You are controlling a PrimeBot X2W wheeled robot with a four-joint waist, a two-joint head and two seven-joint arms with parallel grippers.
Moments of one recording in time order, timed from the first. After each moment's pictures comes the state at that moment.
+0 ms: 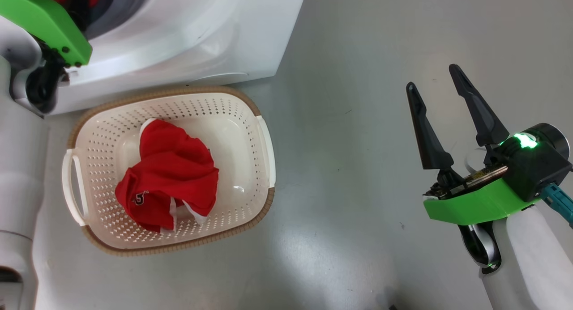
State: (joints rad) left arm -1.27 0.25 -0.25 1.06 -0.62 -0.13 0.13; right arm -0.36 -0.11 0.12 0.04 0.22 0.13 -0.26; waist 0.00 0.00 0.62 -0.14
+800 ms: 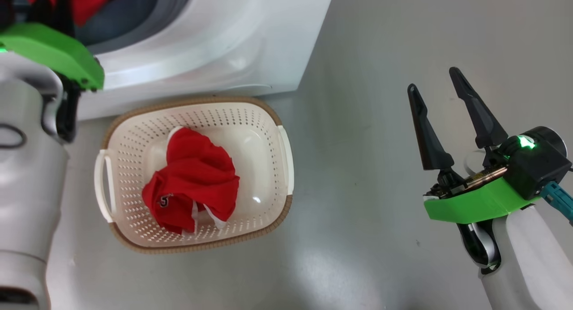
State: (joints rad) left arm -1.20 0.25 -0.32 1.06 -0.52 -0.09 -0.24; right arm -0.36 -0.11 0.12 0.06 0.25 0.13 -0.26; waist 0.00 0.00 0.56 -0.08
